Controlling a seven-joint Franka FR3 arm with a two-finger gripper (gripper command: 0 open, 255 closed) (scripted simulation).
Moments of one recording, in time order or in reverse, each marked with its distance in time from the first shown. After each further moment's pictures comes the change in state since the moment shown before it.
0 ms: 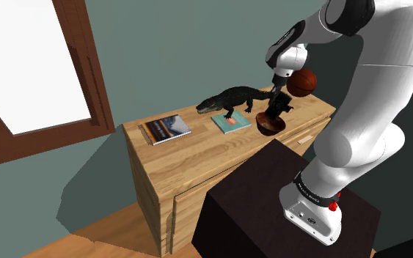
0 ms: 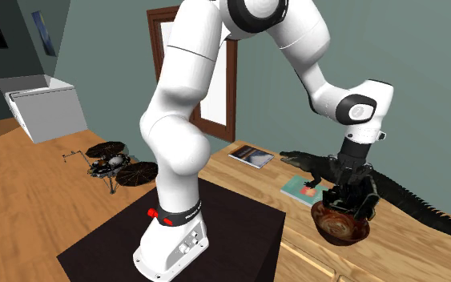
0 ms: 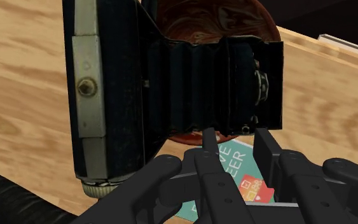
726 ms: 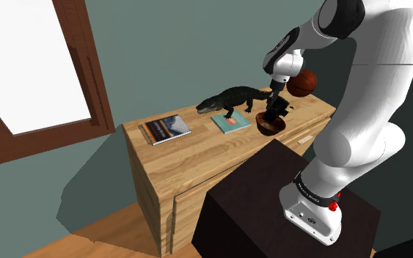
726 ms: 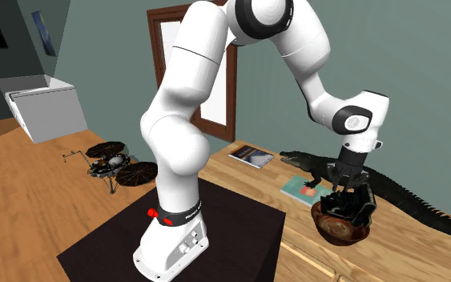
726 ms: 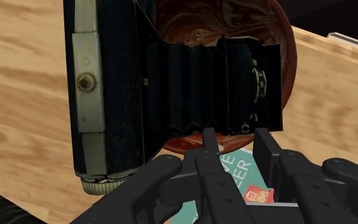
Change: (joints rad) arm -0.013 0.062 0.018 -0.005 0.032 0.064 -0.018
